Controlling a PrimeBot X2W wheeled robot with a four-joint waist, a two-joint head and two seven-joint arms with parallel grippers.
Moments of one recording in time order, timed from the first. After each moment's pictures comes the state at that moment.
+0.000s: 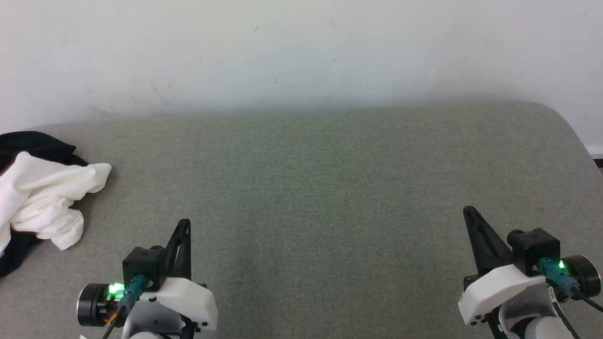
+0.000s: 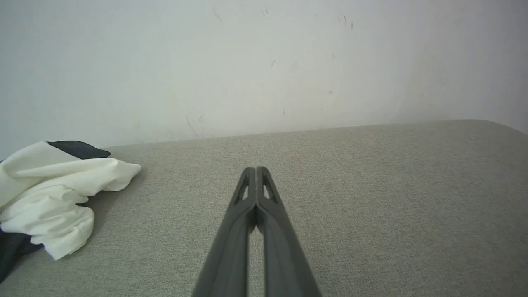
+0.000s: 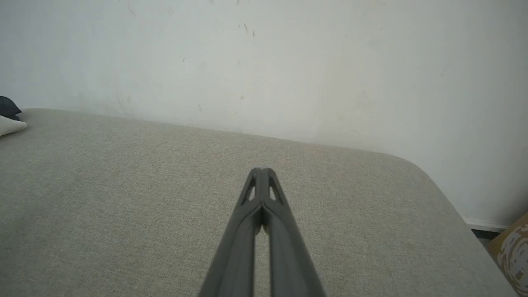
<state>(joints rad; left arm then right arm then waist) 0.01 0.06 0.00 0.01 -0.01 -0.01 0.00 0.01 -0.05 0.00 0.01 0.01 0.13 0.00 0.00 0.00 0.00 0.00</state>
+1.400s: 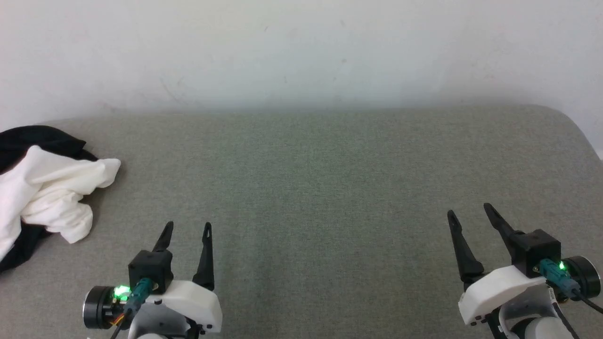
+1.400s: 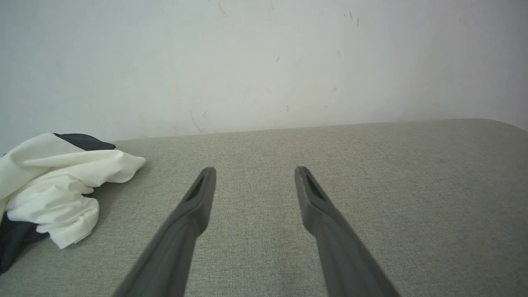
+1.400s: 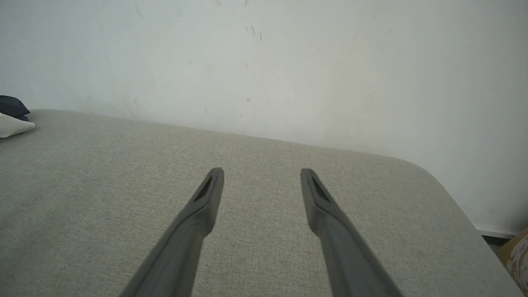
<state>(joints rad) 0.01 0.06 -0.02 0.03 -0.01 0.01 -0.02 0.01 -0.06 0.00 0.01 0.01 0.13 -0.01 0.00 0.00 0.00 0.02</state>
